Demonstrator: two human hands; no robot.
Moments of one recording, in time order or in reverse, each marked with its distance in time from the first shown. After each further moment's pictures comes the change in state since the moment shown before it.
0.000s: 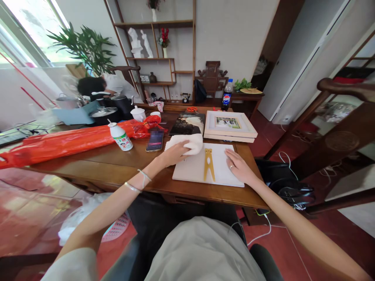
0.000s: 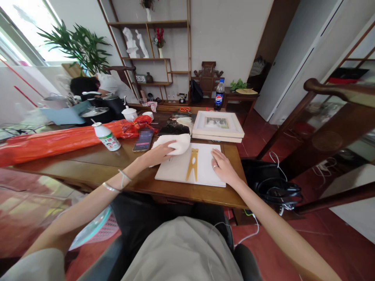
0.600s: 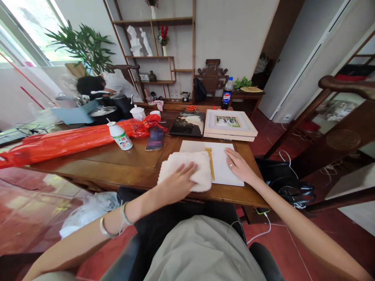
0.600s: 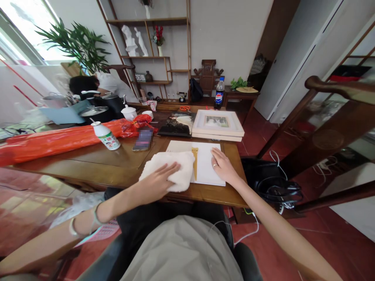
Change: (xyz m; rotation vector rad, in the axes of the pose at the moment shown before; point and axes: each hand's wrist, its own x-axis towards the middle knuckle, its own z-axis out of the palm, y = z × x) left_hand -0.072 0.096 -0.011 0.120 -0.030 0.167; right_hand 0.001 -0.001 0.001 -0.004 -0.003 0.004
